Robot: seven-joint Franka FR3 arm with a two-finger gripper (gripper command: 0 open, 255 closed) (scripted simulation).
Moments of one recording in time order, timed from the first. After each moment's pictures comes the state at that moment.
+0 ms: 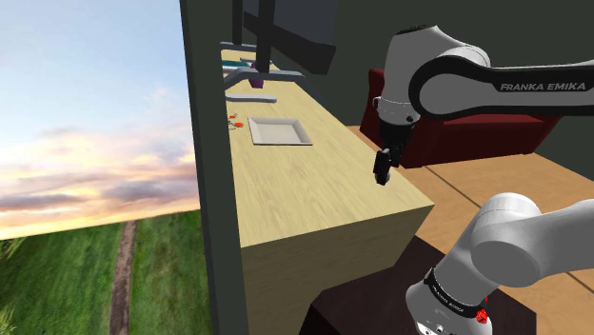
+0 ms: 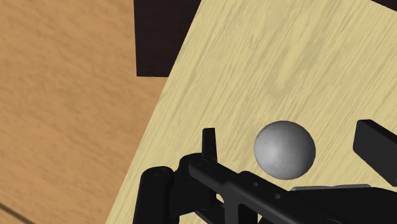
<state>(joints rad) 0.00 -0.78 0.10 -2.62 -0.08 1.66 0.02</state>
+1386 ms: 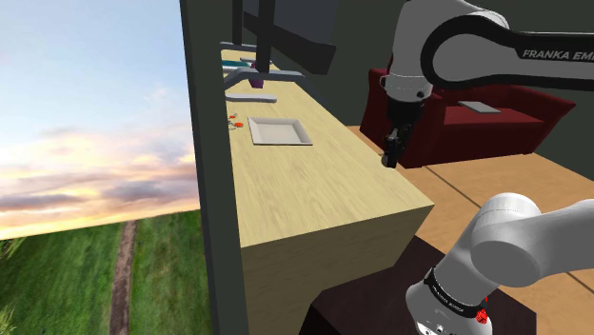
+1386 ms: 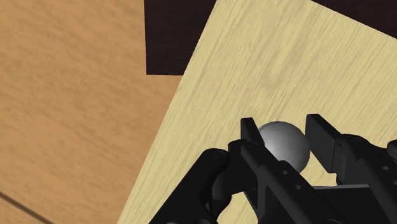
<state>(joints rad) -0.01 -0.78 0.10 -2.49 -0.09 1.53 0.00</state>
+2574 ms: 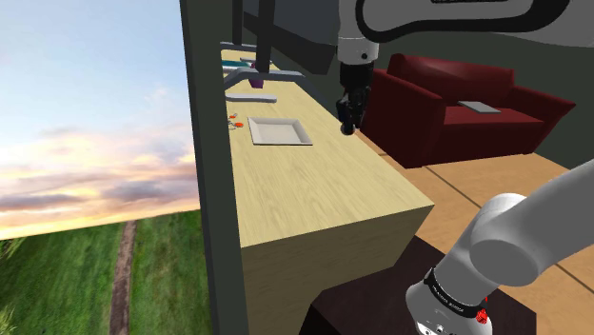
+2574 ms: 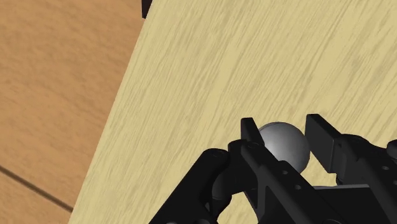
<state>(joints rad) -0.03 -0.35 0.14 -2.06 -0.10 1.53 0.05</state>
